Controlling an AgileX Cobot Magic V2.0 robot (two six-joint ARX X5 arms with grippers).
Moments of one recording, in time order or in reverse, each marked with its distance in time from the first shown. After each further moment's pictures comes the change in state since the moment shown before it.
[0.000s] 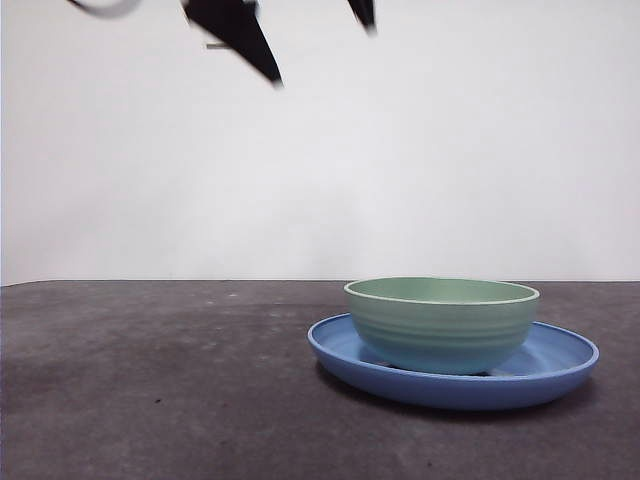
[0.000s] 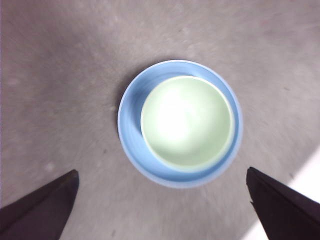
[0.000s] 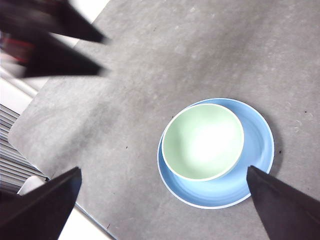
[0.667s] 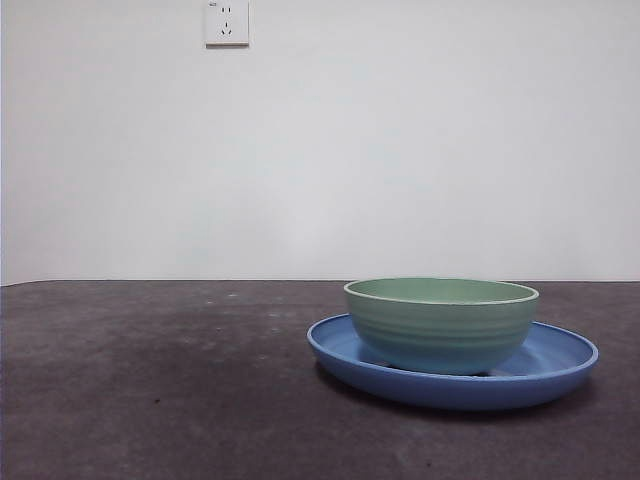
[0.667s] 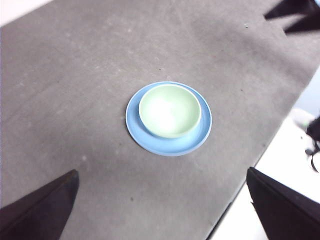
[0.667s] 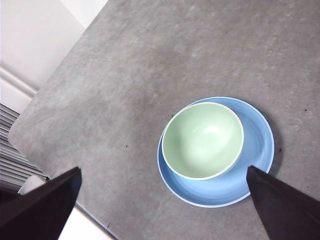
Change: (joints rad) left arm 0.001 -0.806 -0.434 0.019 0.001 0.141; right arm 0.000 0.000 0.000 -0.005 0.000 0.000
